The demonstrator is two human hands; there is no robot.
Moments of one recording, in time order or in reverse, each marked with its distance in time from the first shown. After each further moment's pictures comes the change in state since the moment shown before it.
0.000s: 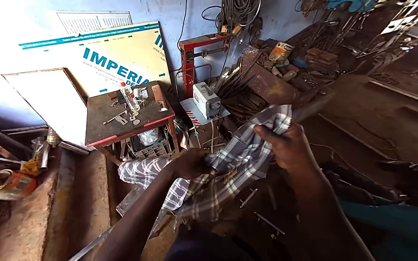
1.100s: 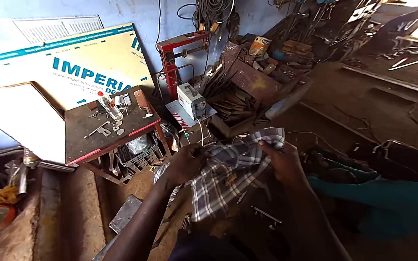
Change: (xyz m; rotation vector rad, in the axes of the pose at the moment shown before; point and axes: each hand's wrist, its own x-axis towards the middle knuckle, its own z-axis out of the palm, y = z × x) left_hand 0.034 0.030 0.013 -0.163 0.262 -0.102; right_hand -0.031 0.078 -0.065 -0.189 0.350 0.391
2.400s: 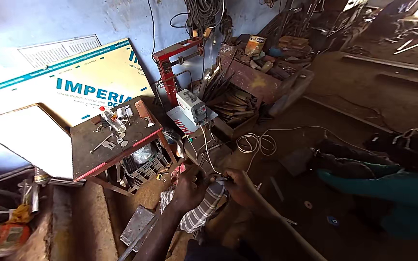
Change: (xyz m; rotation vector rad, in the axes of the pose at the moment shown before) left_hand -0.013 -0.072 0.036 0.144 0.205 0.329; right_hand -0.053 0.027 0.075 -0.258 -0.630 -0.058
